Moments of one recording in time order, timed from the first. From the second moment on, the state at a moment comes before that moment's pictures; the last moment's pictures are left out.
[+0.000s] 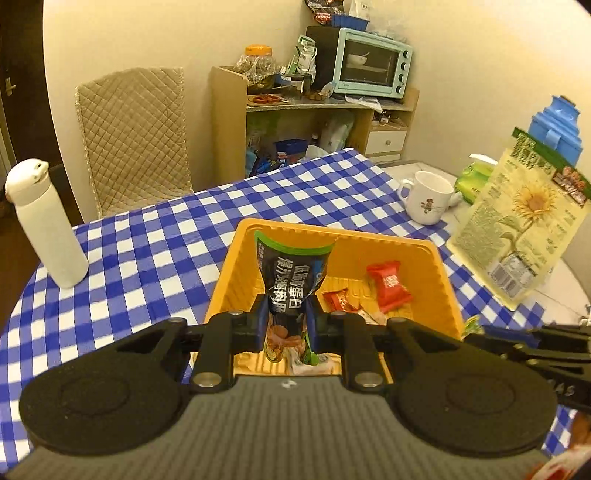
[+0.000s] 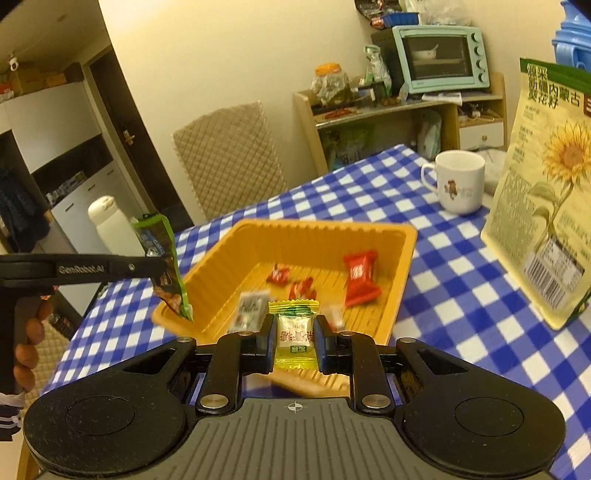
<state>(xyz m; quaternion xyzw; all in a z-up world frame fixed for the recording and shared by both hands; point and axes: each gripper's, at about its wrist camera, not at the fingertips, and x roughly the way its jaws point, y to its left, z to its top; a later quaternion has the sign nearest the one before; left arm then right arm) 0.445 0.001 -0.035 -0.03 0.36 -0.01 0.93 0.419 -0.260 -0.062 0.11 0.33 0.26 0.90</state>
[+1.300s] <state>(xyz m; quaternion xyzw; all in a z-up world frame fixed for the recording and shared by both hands) 0.467 0.036 -0.060 -0.05 0.41 -0.01 0.91 0.475 -0.258 -0.081 0.10 0.35 0.23 0.90</state>
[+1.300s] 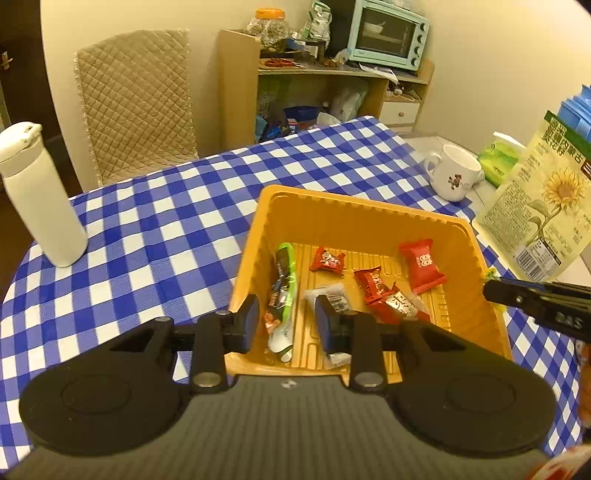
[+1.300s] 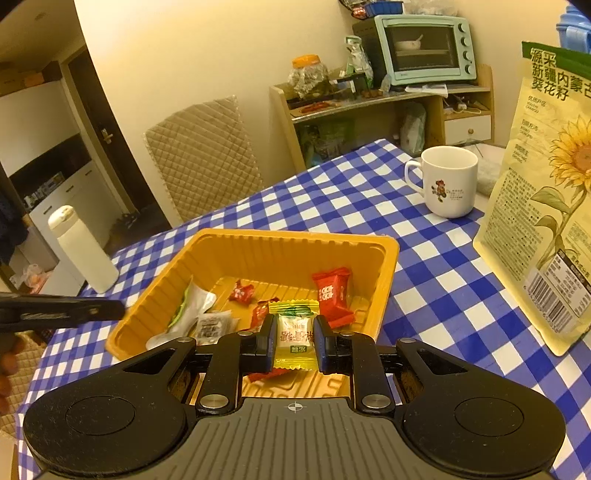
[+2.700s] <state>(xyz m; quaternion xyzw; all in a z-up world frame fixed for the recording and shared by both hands) 0.363 0.040 -0.051 -0.08 0.41 -0.01 0.91 0.404 -0.256 -0.065 0.11 0.36 0.25 0.89</state>
